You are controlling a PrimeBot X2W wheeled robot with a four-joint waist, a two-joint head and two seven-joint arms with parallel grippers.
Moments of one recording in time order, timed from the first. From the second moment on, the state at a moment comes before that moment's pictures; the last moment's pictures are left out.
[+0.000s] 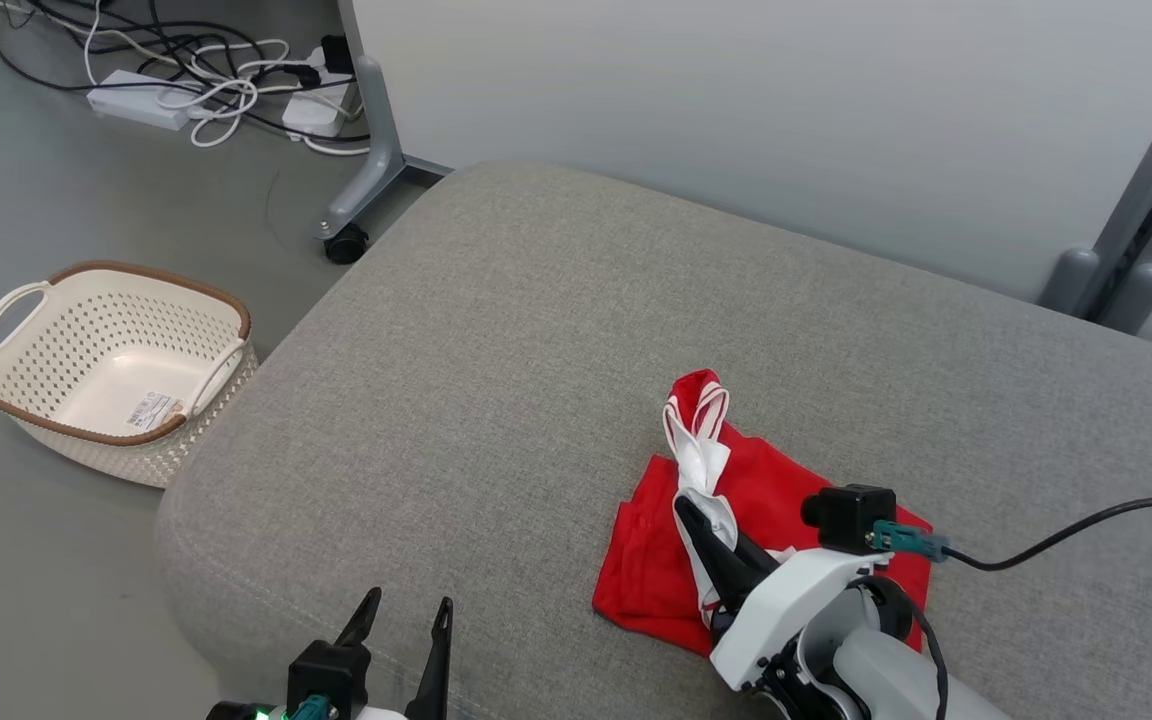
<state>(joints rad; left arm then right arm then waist) -0.05 0.05 -0.29 0.51 -0.18 0.05 -0.26 -0.46 -0.05 0.76 0.75 0.92 0.13 -0.24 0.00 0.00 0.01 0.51</state>
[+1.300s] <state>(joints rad) -0.02 0.05 -0.10 0.48 -0.16 0.08 -0.26 -0.12 -0.05 0.04 0.53 0.22 0.13 -0.26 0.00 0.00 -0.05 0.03</state>
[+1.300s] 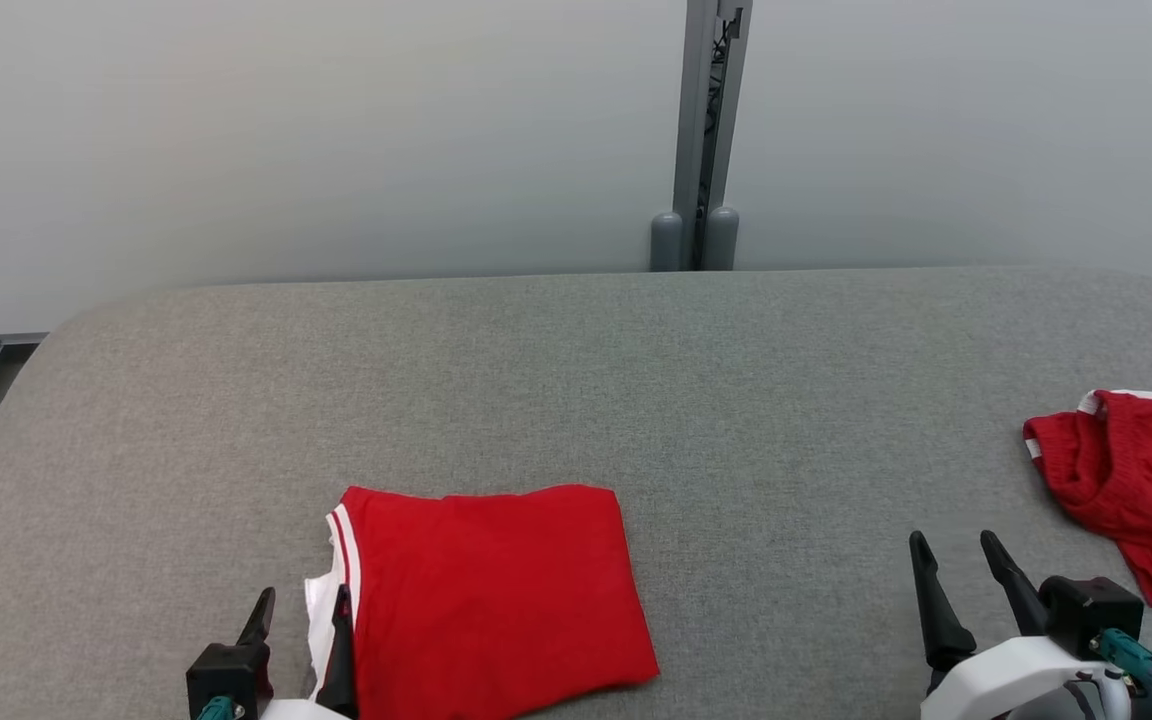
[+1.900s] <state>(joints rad) 0.04 0.05 -0.06 0.45 -0.14 0.09 -0.26 -0.08 -0.05 0.03 0.48 0.21 0.13 -0.26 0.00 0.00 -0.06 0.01</state>
